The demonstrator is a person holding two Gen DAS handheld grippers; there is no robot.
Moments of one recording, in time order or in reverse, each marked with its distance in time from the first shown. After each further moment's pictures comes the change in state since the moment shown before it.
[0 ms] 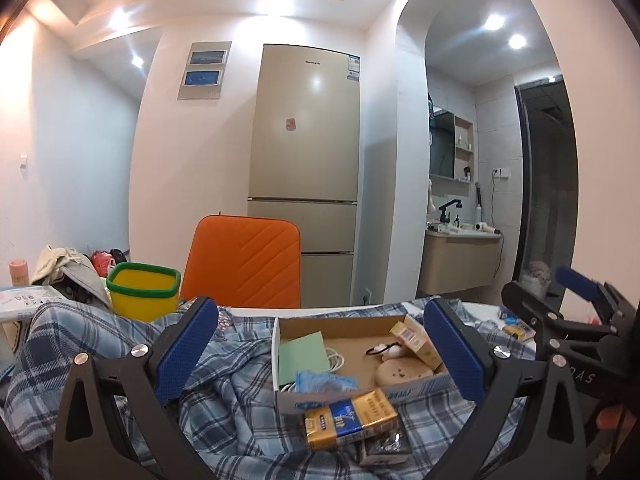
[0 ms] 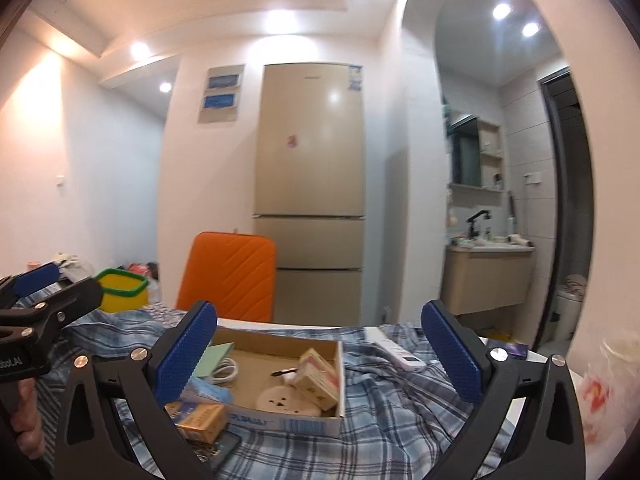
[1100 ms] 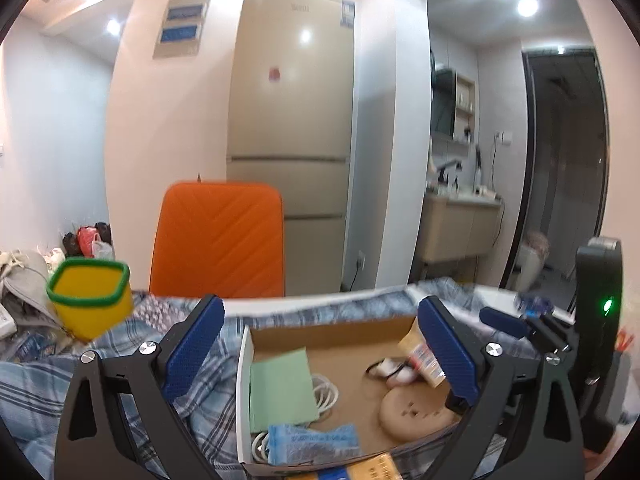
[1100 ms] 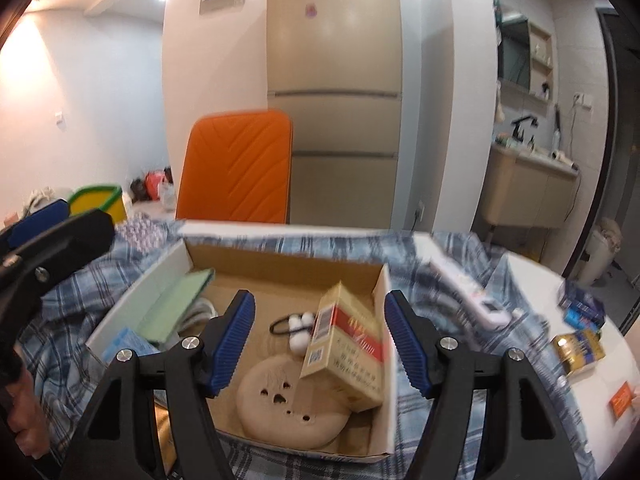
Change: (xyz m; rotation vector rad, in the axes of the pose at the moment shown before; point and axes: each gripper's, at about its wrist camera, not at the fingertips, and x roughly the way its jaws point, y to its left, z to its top) left arm 0.116 -0.010 0.032 -0.016 0.163 -0.053; right arm 0.171 0.006 -0.028 -0.007 0.403 0.102
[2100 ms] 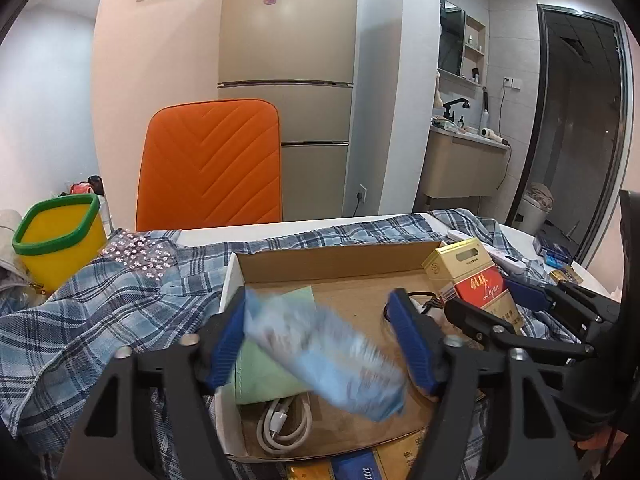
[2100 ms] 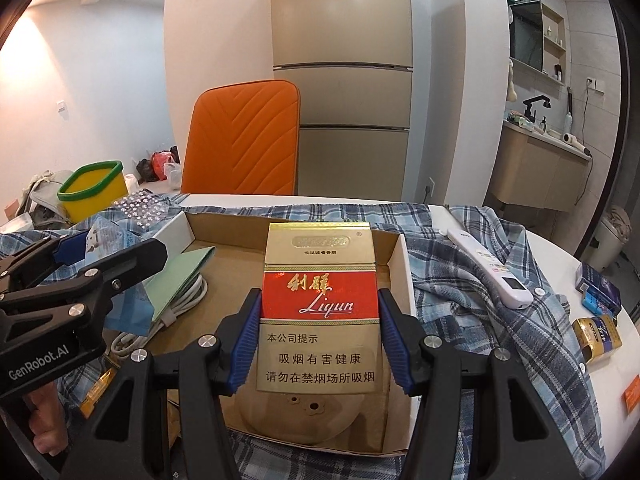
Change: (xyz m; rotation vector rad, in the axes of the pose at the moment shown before) left arm 0.070 0.011 -0.046 0.017 0.273 0.002; right arm 0.036 0.002 -0.015 0.004 0.150 0.049
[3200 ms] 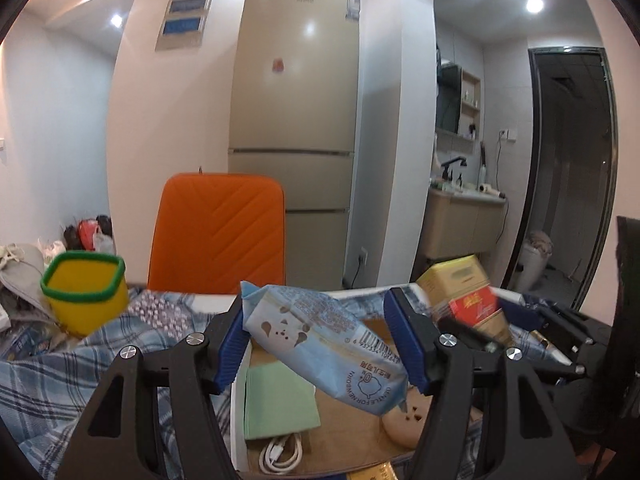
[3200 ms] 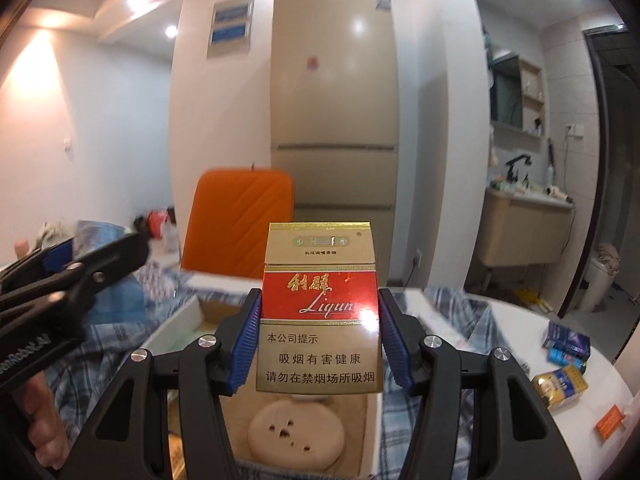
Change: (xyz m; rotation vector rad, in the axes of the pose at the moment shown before) left arm -0.052 -0.005 0.025 -0.023 -0.223 0.023; right arm -0.057 0.006 0.027 -0.018 -0.219 0.005
